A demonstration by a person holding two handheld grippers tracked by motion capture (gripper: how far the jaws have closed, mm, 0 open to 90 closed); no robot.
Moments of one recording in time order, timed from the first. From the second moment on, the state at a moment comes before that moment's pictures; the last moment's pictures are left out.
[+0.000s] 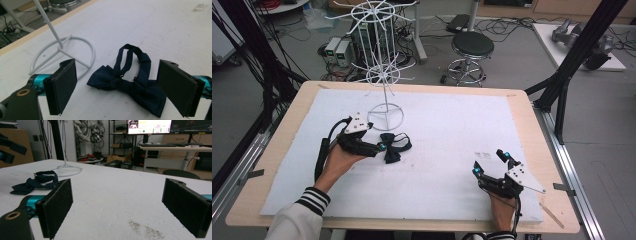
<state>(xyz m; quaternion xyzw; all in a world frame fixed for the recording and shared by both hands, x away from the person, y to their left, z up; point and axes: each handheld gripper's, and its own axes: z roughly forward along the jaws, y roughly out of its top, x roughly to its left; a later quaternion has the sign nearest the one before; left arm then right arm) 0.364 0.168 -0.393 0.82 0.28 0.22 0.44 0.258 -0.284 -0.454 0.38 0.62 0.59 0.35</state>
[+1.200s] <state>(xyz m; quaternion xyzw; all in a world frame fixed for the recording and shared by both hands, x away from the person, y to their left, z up) 0.397 0.121 -0.406 0.88 0.29 0.19 0.31 0.257 -0.285 -0.454 0.38 0.61 0.60 0.35</state>
